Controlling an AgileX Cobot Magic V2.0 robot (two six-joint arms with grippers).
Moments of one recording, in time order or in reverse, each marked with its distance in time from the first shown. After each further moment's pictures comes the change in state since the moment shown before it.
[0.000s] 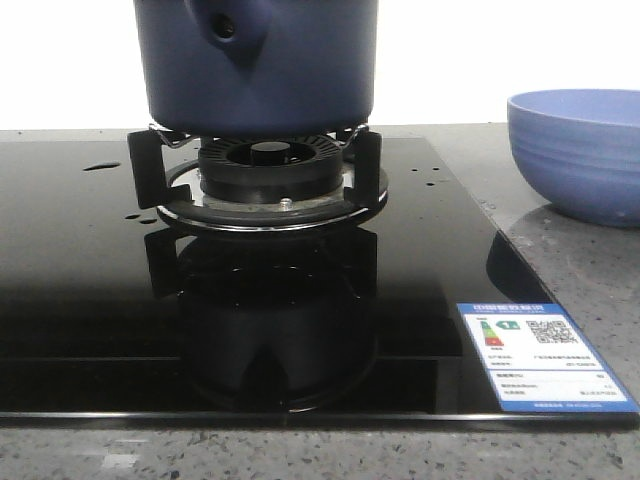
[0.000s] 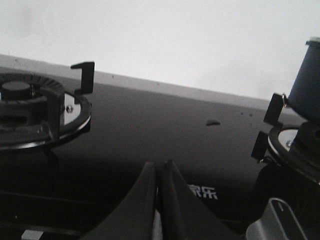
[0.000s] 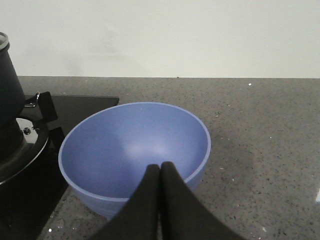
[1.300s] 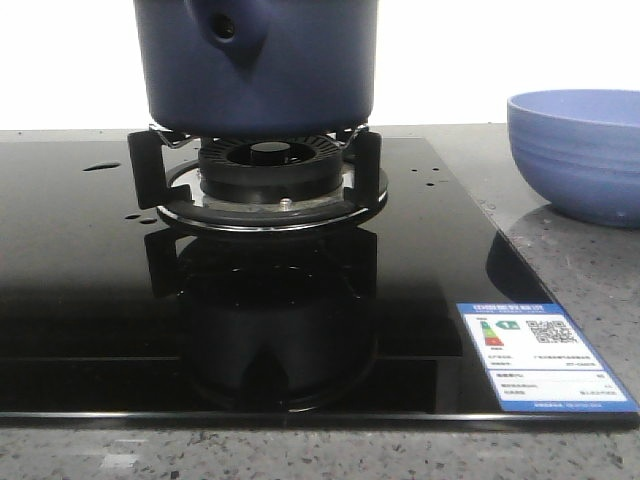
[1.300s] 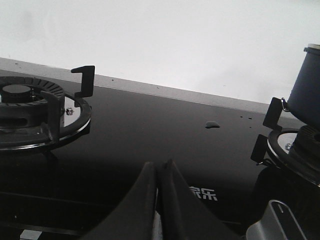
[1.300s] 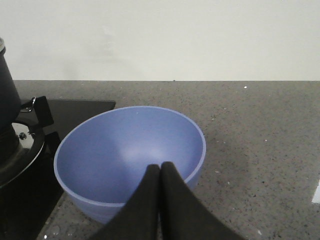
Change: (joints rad) left arm 0.000 0.000 0.000 -0.004 0.002 0.000; right arm 0.000 0.000 0.000 0.006 -0.023 0.002
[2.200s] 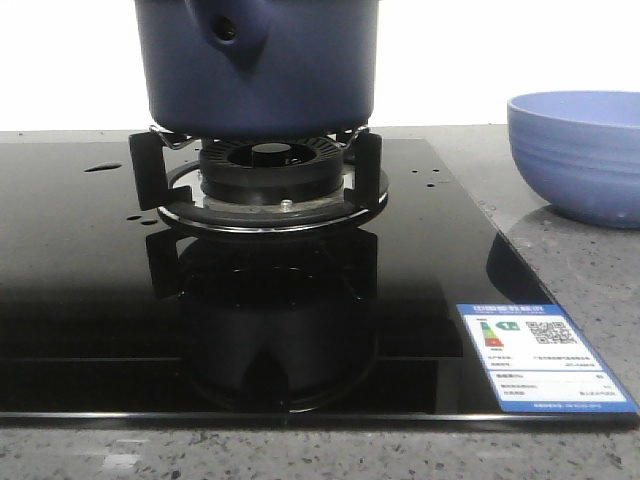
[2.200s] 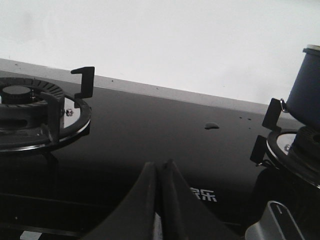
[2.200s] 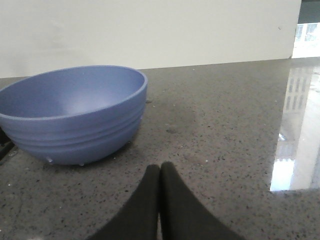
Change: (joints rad) left arm 0.000 0.000 0.000 0.000 -0.002 0.000; right arm 0.038 -0.445 0.336 -1.027 -0.092 1.051
